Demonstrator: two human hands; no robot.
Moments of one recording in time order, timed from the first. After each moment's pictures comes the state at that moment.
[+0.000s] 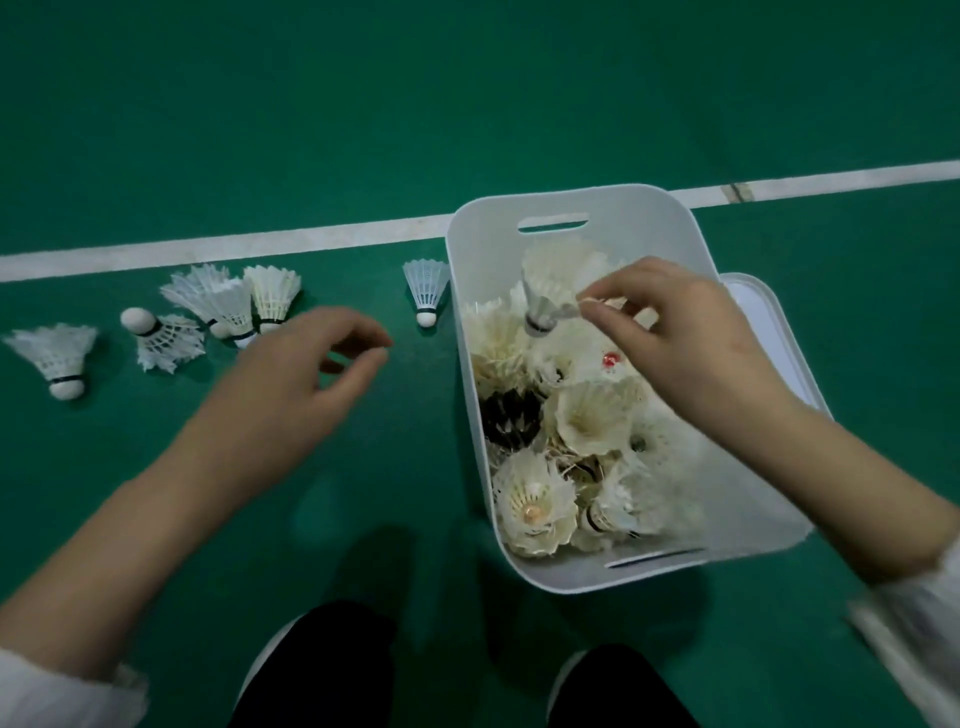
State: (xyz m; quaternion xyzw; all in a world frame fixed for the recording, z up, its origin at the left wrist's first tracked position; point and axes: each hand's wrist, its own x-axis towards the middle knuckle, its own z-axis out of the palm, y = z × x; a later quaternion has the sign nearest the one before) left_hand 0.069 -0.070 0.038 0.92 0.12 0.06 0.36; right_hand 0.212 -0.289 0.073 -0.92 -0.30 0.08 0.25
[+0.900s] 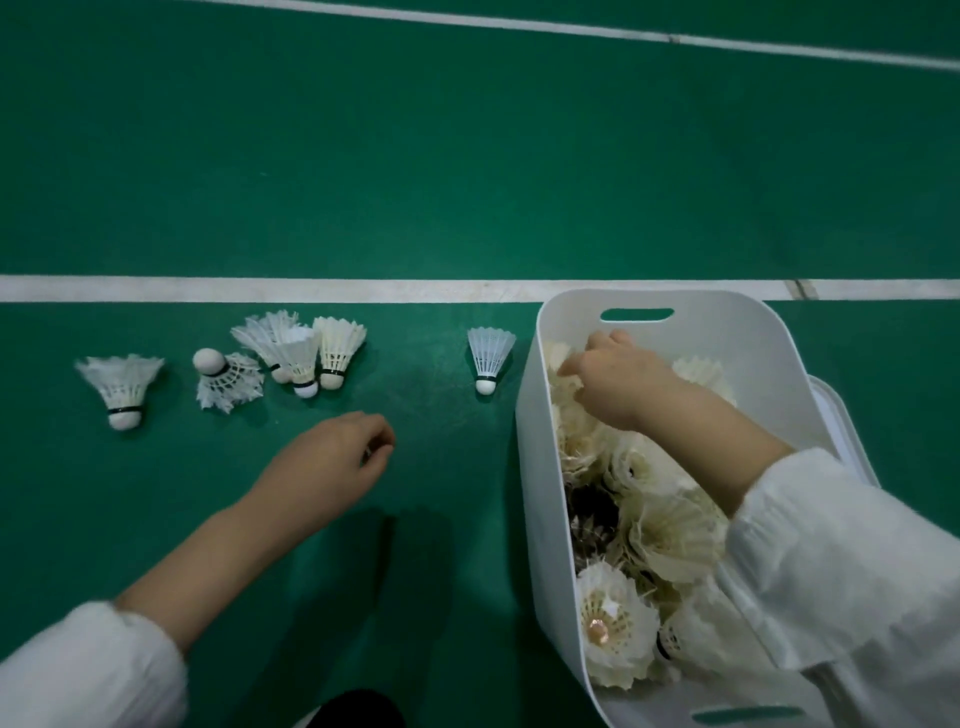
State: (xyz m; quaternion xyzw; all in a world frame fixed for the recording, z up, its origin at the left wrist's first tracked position) left_hand 0.072 0.004 -0.055 0.94 0.19 -0.08 0.28; right_hand 0.272 -0.175 0.003 -0.90 -0.35 0.22 -0.12
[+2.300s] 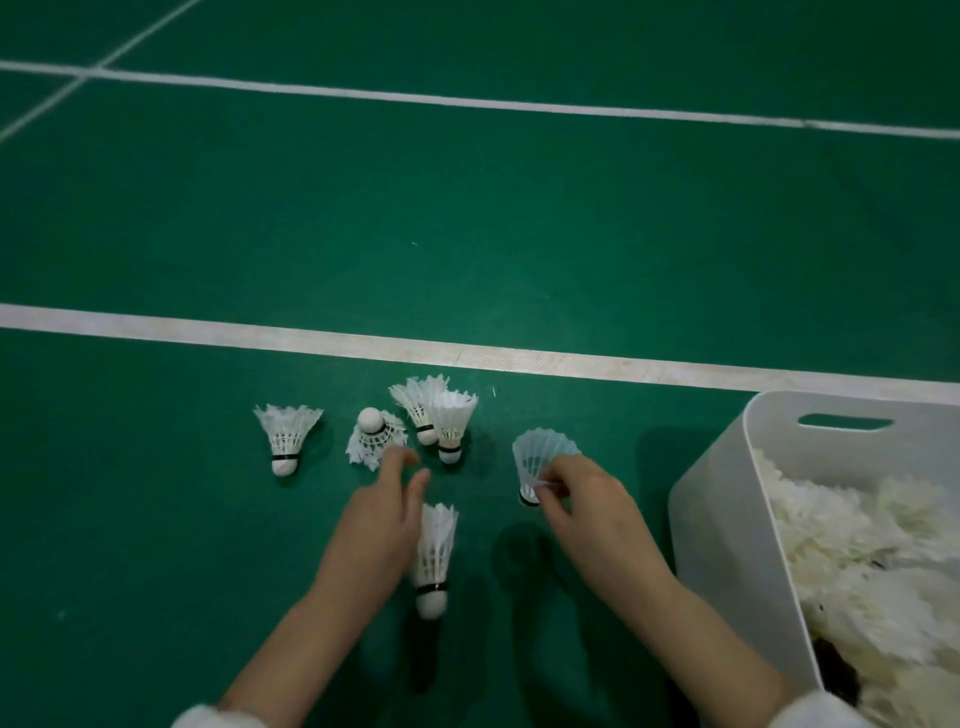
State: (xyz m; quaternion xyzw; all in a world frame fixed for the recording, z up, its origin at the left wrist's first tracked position) left_hand 0.019 0.076 -0.081 0.85 0.37 0.09 0.37; right_hand 0.154 -0.061 -0.046 -0.89 -0.34 0.20 0.24
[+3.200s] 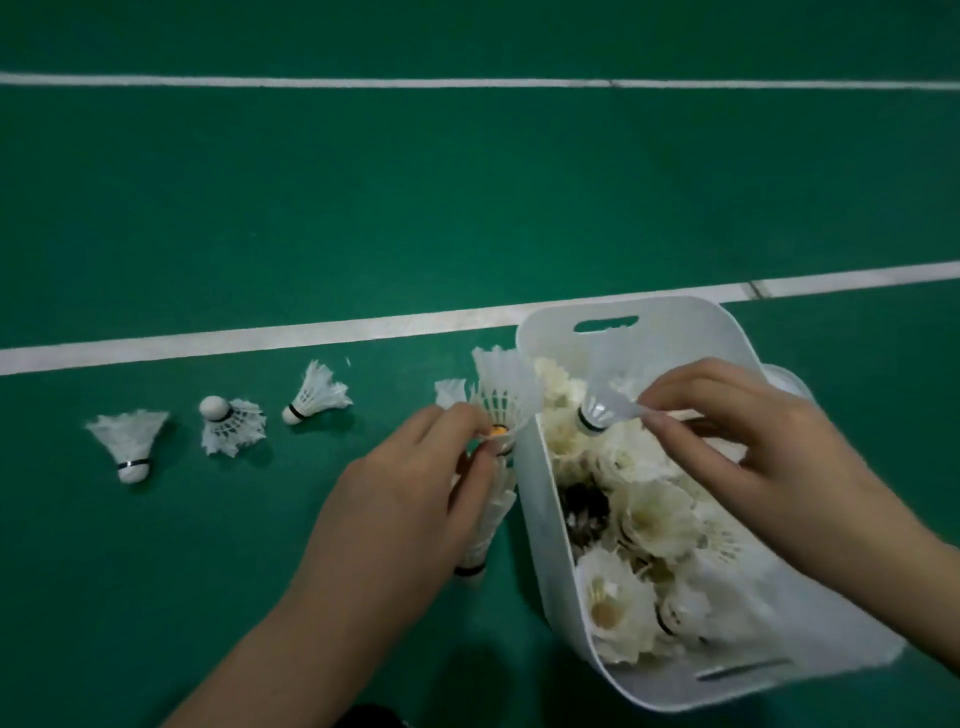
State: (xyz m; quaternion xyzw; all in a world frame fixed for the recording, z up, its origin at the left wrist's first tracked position) left_hand 0.054 -0.076 0.069 0.94 0.10 0.16 0.29; right_hand 0.179 -0.269 0.107 -0.88 -0.37 0.08 0.29
